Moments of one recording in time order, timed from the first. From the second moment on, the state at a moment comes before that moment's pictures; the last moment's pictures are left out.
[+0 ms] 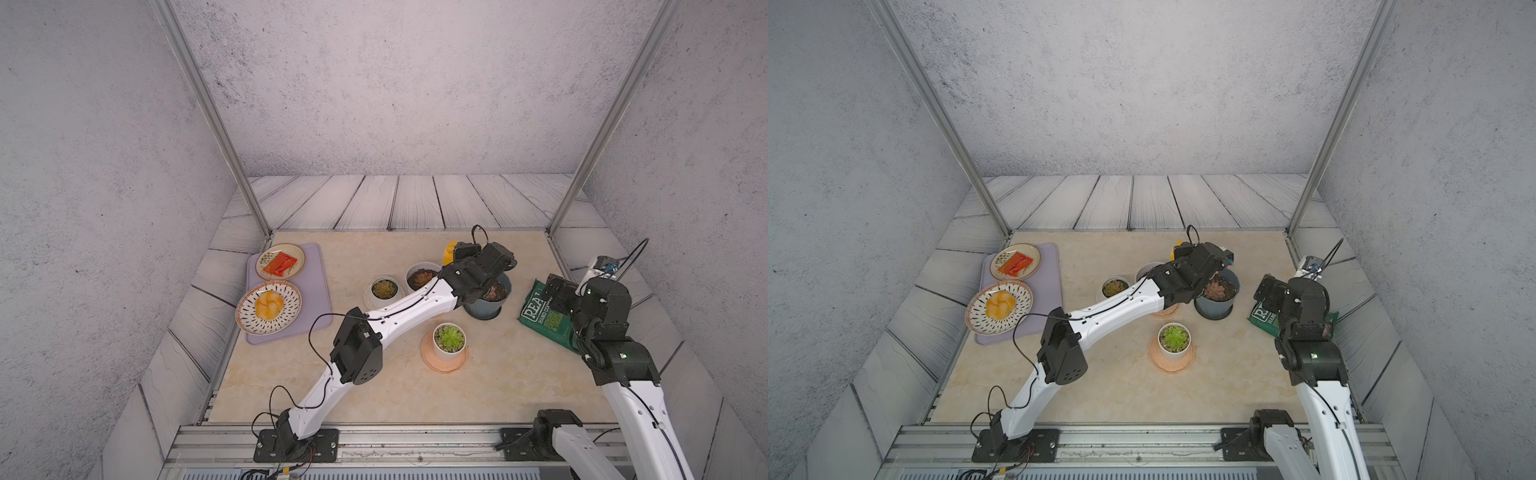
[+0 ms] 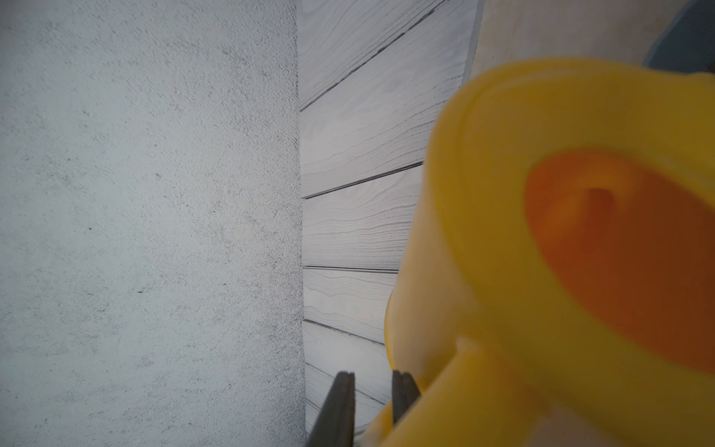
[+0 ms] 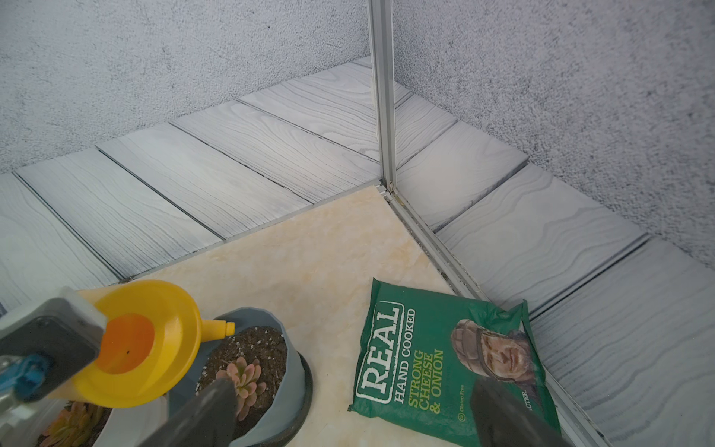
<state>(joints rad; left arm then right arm) -1.05 2.30 2.27 -0.55 -0.93 0.94 0.02 0.74 0.92 -0.58 0.28 0.29</state>
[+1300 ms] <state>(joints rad) -1.08 1.40 1.40 -0.73 -0.79 0.09 0.02 0.92 0.94 -0.72 -0.12 0.26</state>
